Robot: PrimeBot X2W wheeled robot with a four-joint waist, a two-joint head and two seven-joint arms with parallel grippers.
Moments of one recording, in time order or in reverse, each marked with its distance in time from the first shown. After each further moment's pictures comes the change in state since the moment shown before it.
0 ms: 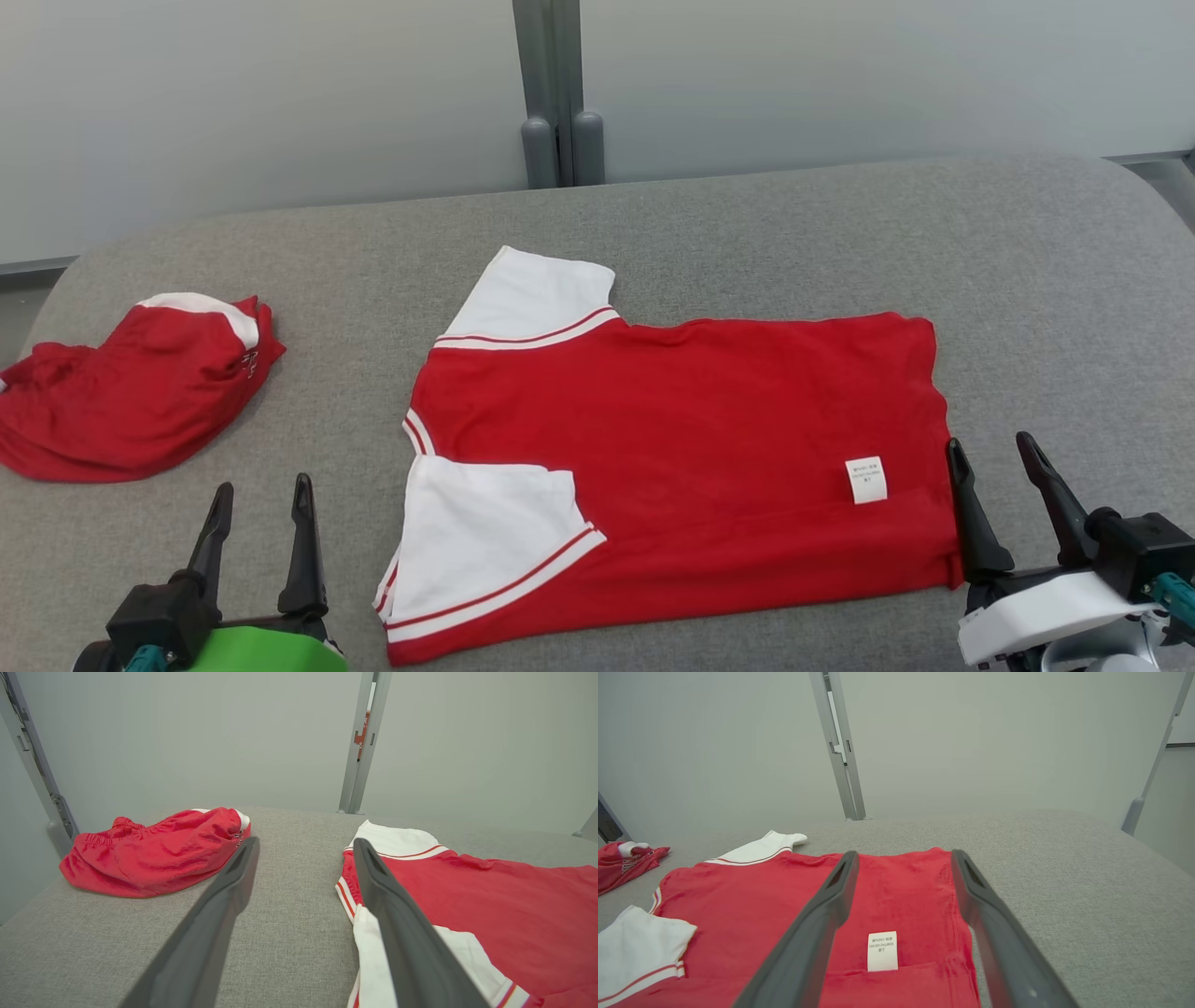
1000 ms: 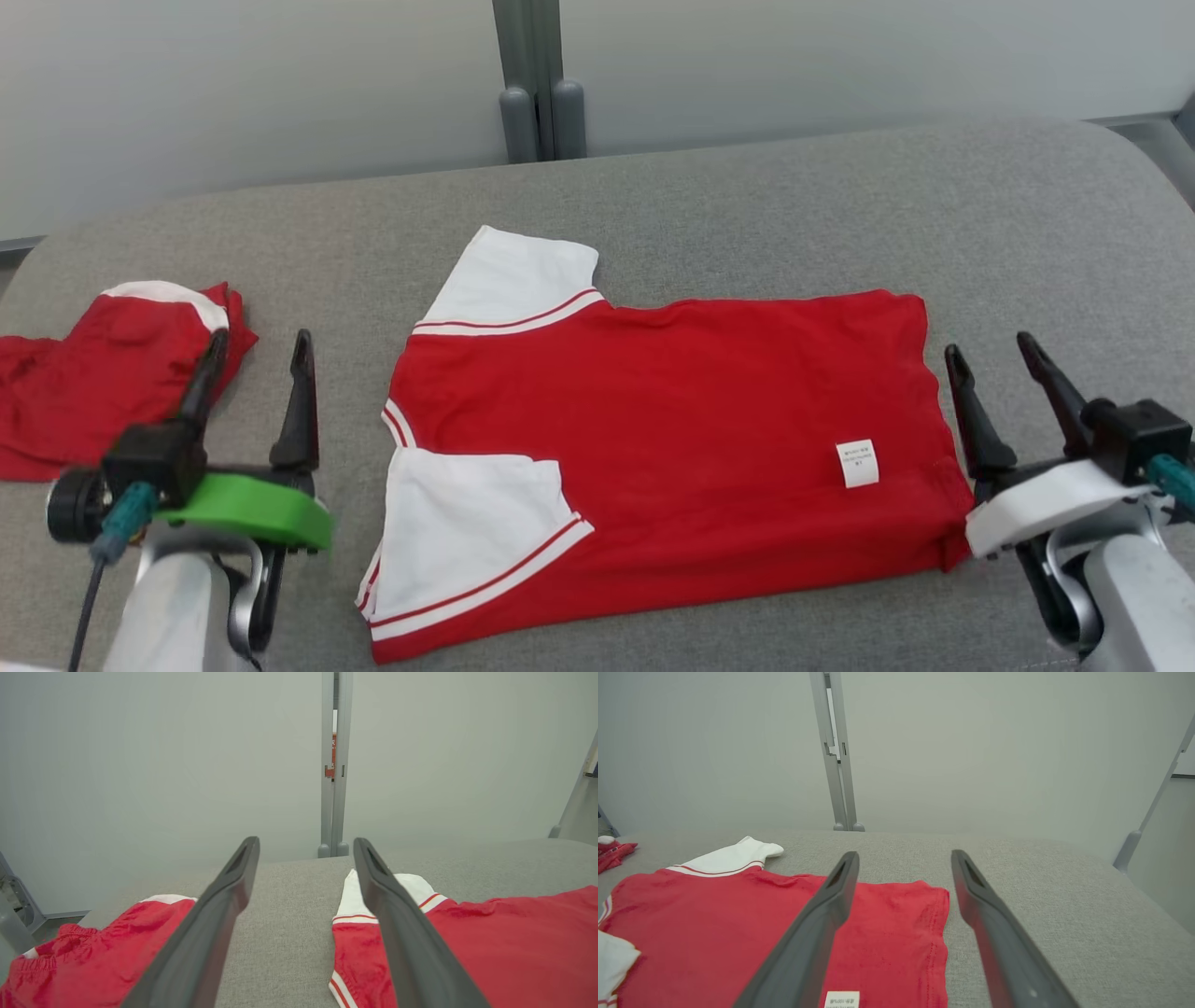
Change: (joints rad) left arm -0.267 0.101 -0.099 0.105 -0.003 -0.005 0.002; right arm -0.221 -0.092 0.068 0.146 0.014 0.000 0.000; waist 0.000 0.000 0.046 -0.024
